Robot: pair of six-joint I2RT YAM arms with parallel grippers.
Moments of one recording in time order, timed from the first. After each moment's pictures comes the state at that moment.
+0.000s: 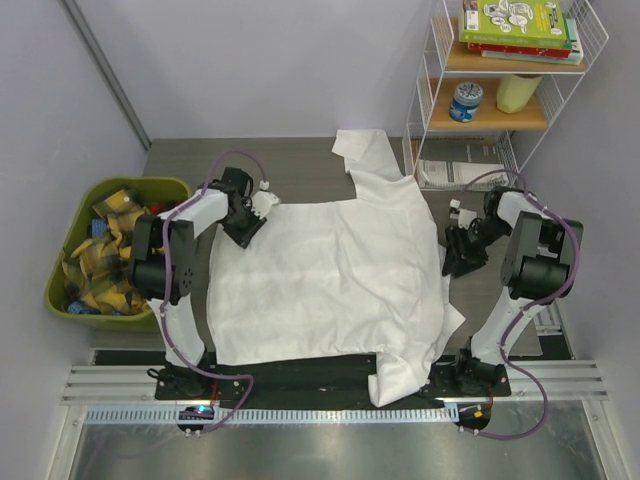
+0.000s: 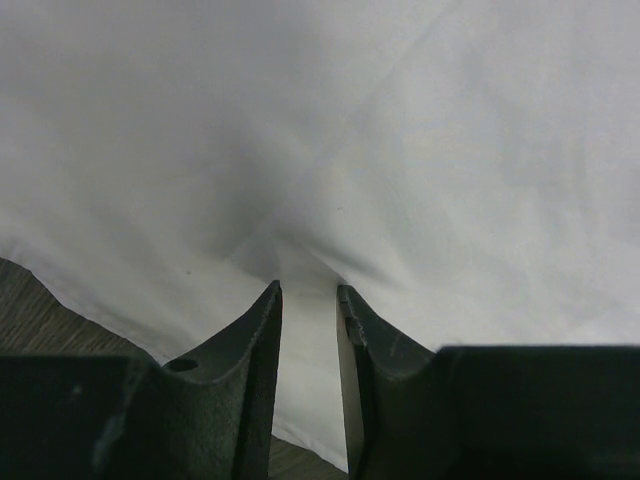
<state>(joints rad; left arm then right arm) -0.19 1.93 1.33 -0.69 0.12 0.60 -0.26 1.88 1.25 -1.04 -0.40 -0.41</state>
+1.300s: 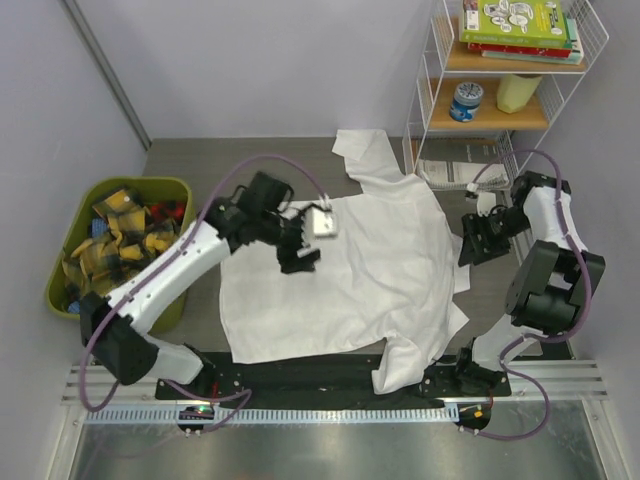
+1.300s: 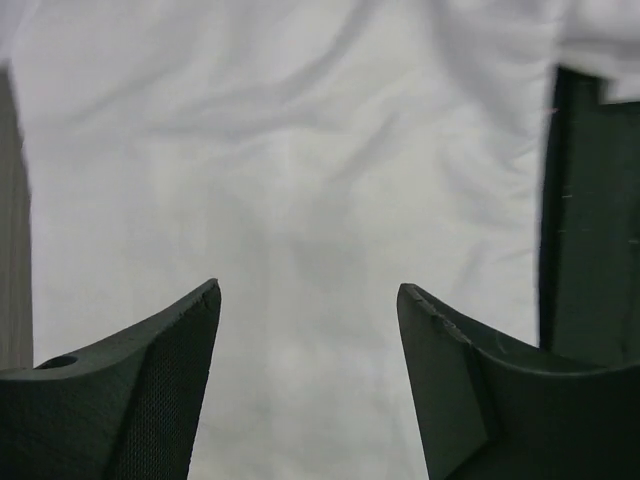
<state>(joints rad) -0.52 1.46 1.36 -0.85 0.55 0.71 -0.37 1.69 1.34 -1.27 -0.46 -0.63</state>
